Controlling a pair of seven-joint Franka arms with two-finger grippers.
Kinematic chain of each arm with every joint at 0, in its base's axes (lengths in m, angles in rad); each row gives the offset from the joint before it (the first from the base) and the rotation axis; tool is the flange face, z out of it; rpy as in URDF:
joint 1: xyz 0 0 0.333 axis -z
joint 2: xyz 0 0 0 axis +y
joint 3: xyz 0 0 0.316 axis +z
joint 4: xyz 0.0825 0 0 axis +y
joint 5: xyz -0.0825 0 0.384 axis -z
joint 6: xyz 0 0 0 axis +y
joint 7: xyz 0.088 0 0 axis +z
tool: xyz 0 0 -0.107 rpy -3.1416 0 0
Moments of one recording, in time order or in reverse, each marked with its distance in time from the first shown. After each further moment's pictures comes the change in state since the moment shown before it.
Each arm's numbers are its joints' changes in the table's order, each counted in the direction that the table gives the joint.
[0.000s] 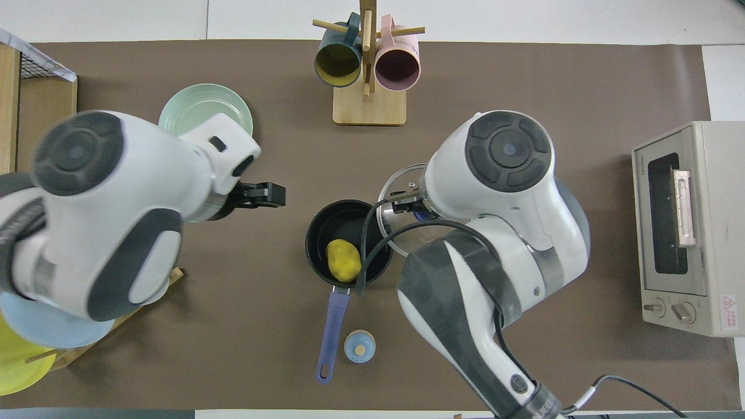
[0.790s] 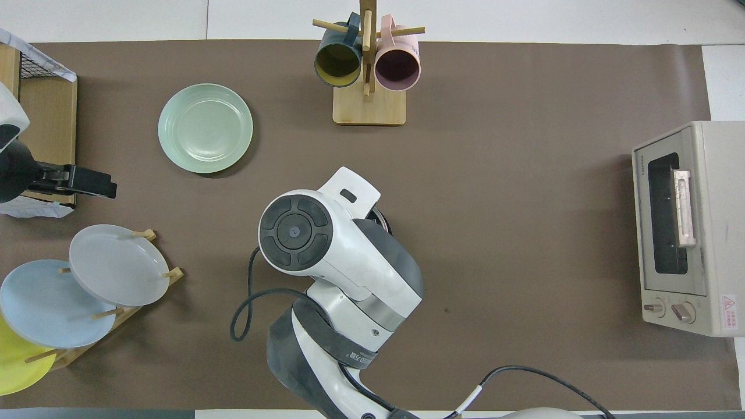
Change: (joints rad) left arm -0.241 -0.010 -0.002 -0.098 -0.023 0.149 -0.301; right arm -0.180 0.191 -0.008 -0.146 0.108 0.000 -0.202
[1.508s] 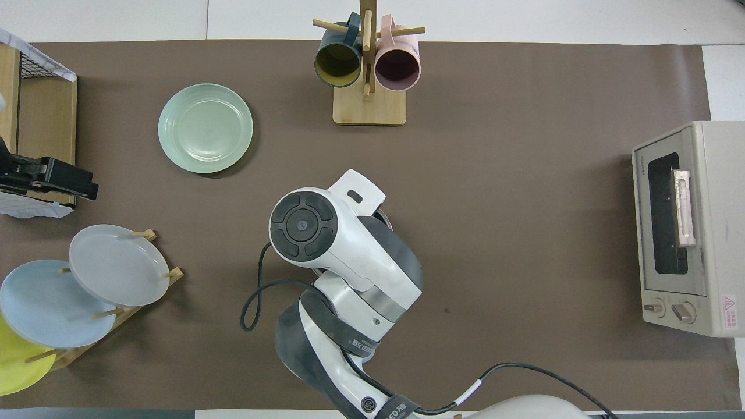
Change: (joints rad) left arm 0.015 0.059 -0.015 -0.157 -0.036 0.194 0.017; right arm -0.001 0.015 0.000 0.038 0.000 -0.022 -0.021
